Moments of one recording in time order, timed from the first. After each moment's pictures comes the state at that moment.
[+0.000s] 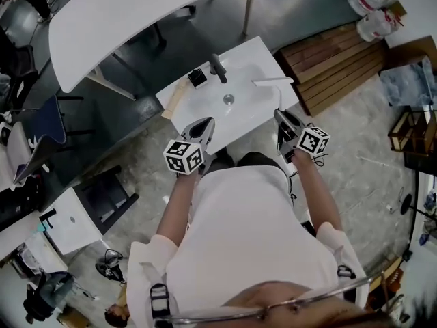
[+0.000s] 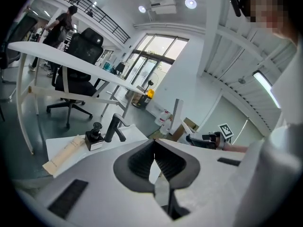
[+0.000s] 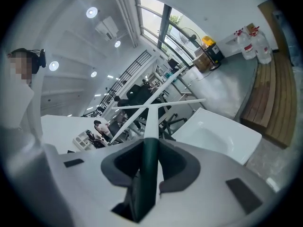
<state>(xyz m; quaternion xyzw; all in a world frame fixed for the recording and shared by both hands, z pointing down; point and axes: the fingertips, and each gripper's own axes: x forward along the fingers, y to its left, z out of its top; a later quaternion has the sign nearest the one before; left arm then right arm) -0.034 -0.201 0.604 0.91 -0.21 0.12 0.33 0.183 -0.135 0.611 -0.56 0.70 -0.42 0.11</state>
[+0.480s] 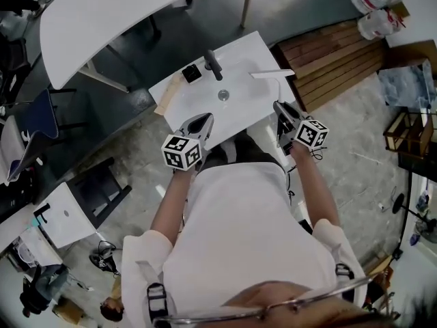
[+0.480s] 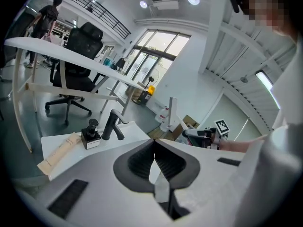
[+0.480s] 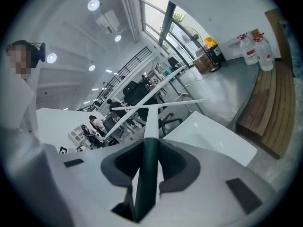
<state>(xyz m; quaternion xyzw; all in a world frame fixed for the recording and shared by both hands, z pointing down) -0.011 -0.205 0.616 0.91 -0.21 0.14 0.34 0.215 -0.157 0.625 -0.57 0.70 -0.42 0.07</state>
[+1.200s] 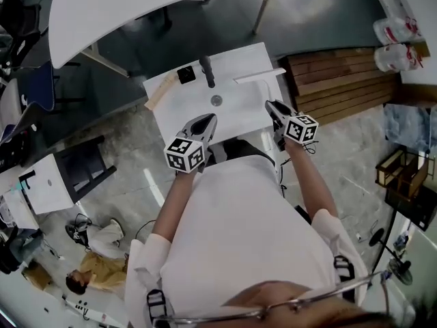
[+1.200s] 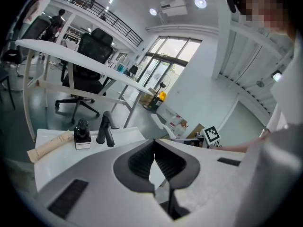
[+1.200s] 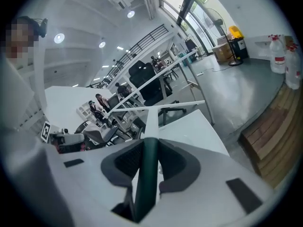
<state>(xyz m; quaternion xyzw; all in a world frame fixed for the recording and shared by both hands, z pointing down) 0.066 -0.214 0.609 0.88 -0.29 0.12 0.35 0.270 -0.221 0.683 -0.49 0.76 -0.42 -0.06</state>
